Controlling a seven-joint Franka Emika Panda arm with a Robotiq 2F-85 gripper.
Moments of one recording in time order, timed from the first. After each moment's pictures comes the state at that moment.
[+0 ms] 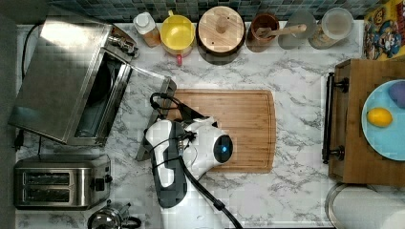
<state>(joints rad) -0.09 0.24 0.33 -2.41 1.29 1.12 -1.21</state>
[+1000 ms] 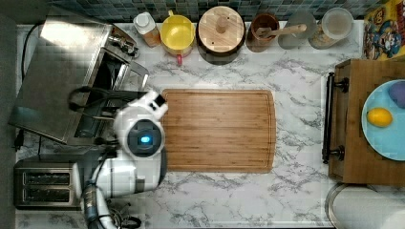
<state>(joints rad) -0.04 0.10 0.49 -2.23 0.46 1.10 -0.64</state>
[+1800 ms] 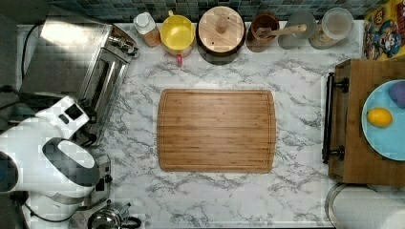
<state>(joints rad) 0.04 0.15 0.60 -1.94 -0.39 0.77 0.27</state>
